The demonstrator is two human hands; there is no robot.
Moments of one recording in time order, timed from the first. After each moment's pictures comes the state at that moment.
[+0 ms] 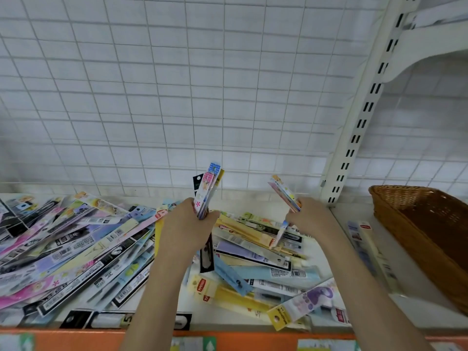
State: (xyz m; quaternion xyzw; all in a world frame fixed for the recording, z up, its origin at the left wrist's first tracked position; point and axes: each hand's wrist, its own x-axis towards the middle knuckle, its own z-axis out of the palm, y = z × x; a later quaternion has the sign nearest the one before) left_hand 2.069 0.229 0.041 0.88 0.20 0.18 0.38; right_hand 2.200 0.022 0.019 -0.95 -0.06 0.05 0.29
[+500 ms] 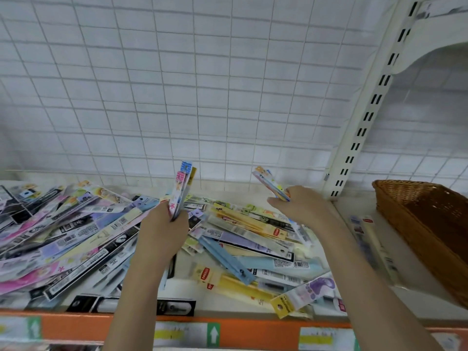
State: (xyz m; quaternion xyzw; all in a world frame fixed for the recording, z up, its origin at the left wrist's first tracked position) left_hand 2.043 0.258 0.026 0.85 0.25 0.20 0.42; right_hand 2.183 0.047 0.040 -0.97 -0.13 0.06 0.20
